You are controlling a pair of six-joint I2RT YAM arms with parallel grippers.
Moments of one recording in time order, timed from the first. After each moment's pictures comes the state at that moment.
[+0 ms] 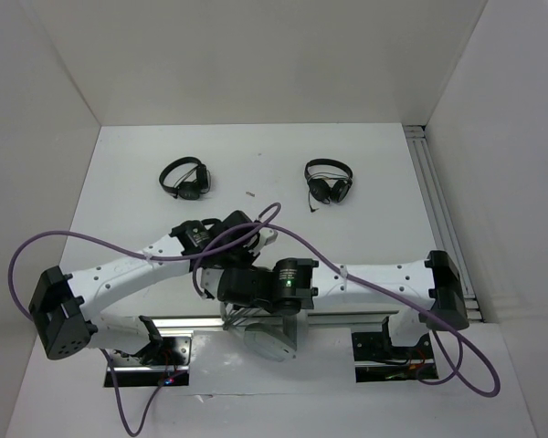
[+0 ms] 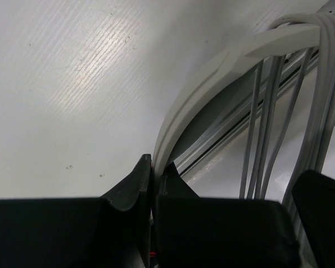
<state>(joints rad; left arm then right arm) -0.90 1.31 1.06 -0.89 0.03 -0.15 1.46 1.57 1.41 -0.93 0.41 -0.18</state>
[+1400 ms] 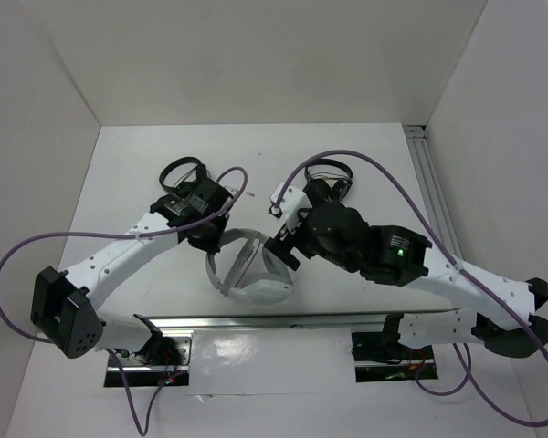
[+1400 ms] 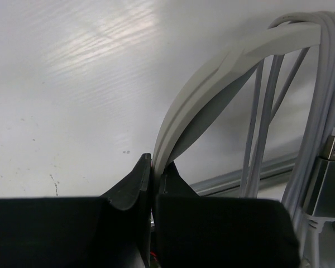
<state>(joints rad) -0.62 1.34 1.15 -0.97 -0.08 -0.25 1.19 1.14 1.34 -0.75 0.40 -0.11</state>
